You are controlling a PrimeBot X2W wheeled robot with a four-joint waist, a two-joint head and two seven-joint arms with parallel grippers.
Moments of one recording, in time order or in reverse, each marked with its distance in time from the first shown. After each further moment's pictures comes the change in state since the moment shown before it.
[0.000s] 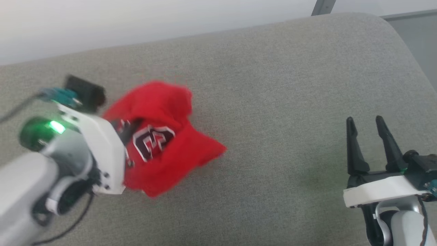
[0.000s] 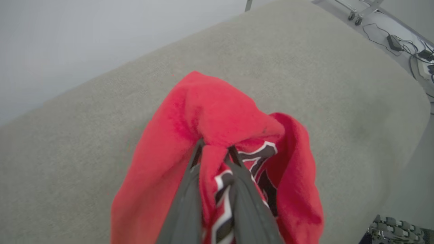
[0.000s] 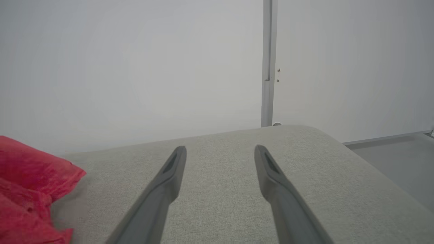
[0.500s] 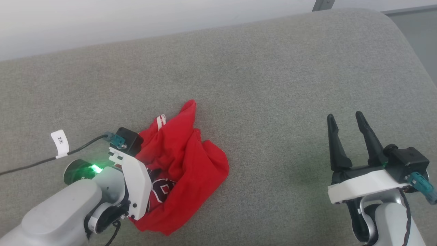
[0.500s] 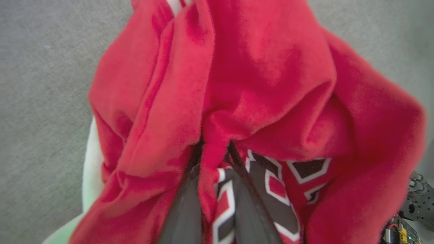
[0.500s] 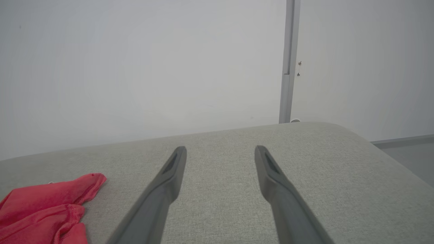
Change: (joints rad) left arm 0.084 -0.240 -0.188 0.446 0.063 -0.159 -0.027; right arm -0.056 0.000 0.079 0.082 0.011 0.000 -0.034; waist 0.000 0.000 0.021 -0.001
